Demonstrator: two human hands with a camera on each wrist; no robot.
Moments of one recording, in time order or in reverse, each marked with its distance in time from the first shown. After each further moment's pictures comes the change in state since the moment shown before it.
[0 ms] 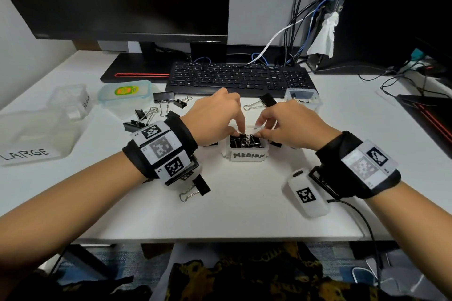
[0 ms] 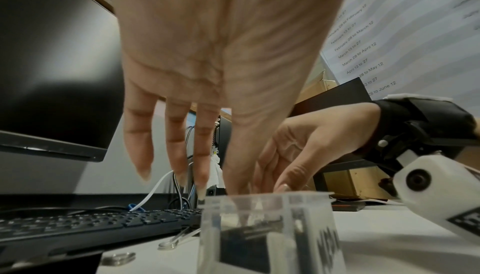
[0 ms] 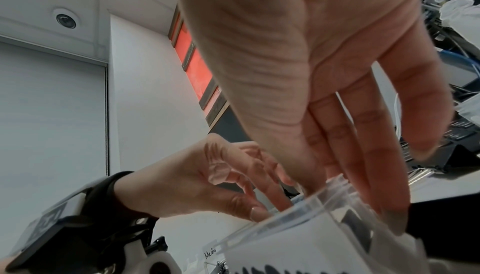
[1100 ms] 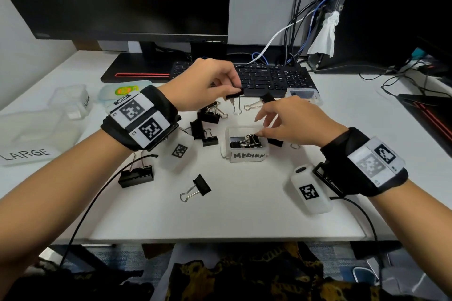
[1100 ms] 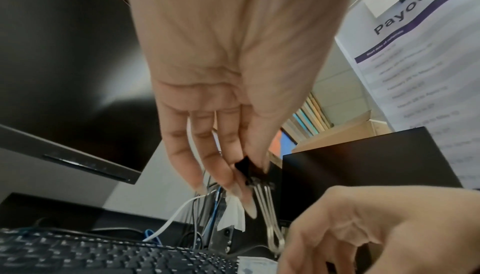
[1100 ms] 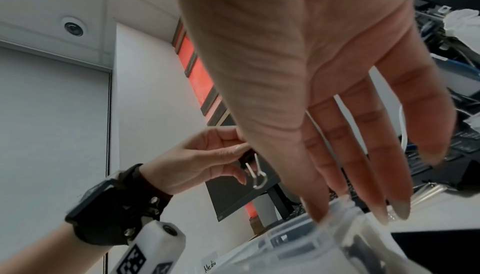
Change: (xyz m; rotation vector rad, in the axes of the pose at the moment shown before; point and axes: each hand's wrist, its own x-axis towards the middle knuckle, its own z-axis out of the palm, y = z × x) left_hand 0.013 -0.036 -0.030 -0.515 0.226 0.075; right_hand -0.004 0.000 -0.010 -0.038 -0.003 -0.043
